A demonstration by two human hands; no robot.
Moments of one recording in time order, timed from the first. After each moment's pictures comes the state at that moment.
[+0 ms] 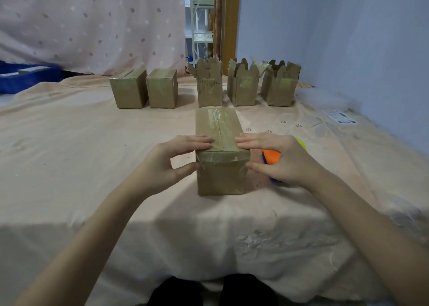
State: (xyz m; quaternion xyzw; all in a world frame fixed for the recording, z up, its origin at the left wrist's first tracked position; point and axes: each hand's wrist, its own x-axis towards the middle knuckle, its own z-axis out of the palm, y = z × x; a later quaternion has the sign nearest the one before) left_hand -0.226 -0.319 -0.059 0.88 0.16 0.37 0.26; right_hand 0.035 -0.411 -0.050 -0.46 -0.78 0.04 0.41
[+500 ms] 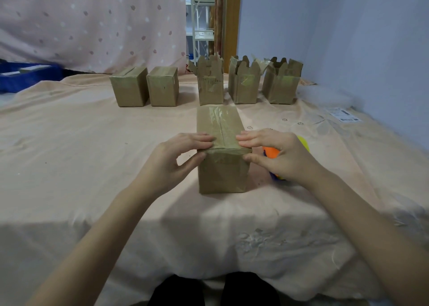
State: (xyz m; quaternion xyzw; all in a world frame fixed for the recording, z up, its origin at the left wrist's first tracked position) left_hand -0.215 -0.319 -0.065 0.88 0.14 0.44 0.14; right_hand 0.033 -0.400 -0.057 -0.44 -0.77 0.03 0.46
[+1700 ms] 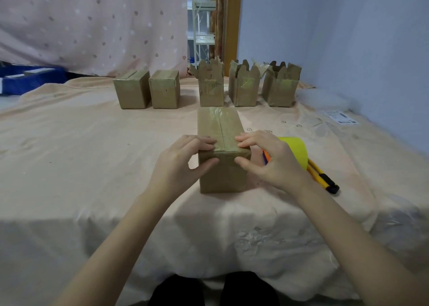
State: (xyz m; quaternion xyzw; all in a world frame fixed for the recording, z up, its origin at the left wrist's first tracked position) left_hand -0.200 -0.328 -0.077 0.85 0.19 0.50 0.06; right_hand 0.014 -0.404 -0.068 -0.46 -0.74 -0.06 0.48
